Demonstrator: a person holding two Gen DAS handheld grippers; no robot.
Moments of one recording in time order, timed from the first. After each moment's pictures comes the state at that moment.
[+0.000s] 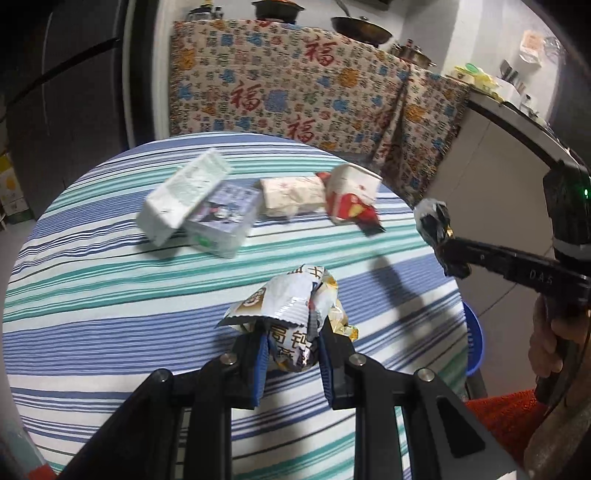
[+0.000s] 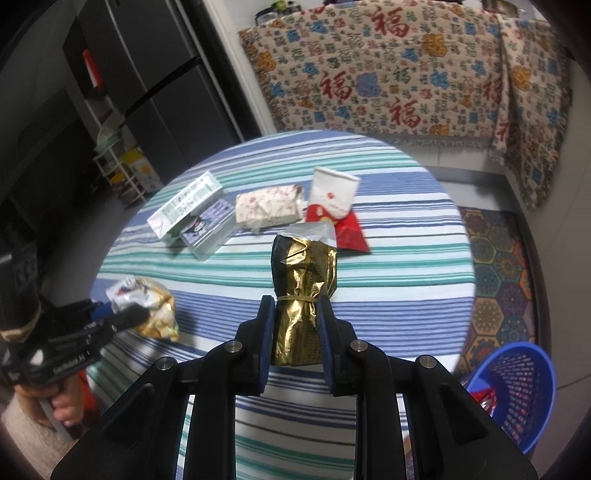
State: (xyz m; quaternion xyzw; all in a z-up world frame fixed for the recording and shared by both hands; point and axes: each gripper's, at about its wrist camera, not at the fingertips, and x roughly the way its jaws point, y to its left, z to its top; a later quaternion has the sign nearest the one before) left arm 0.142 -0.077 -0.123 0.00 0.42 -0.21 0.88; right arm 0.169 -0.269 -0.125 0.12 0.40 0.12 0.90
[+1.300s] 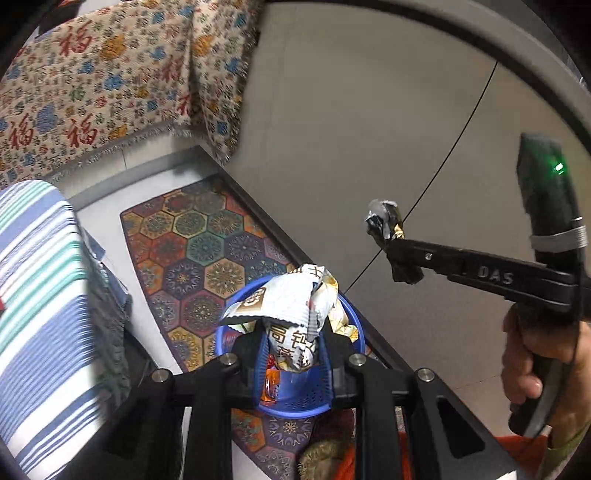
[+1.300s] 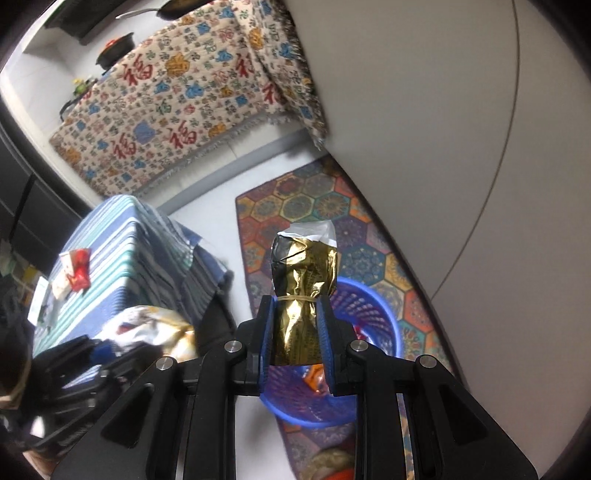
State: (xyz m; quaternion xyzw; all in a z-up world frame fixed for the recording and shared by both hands) left arm 0.110 -0.479 -0.176 0.11 0.45 -0.43 0.78; right arm 0.024 -0.596 -0.178 0.26 0.41 -0.15 0.86
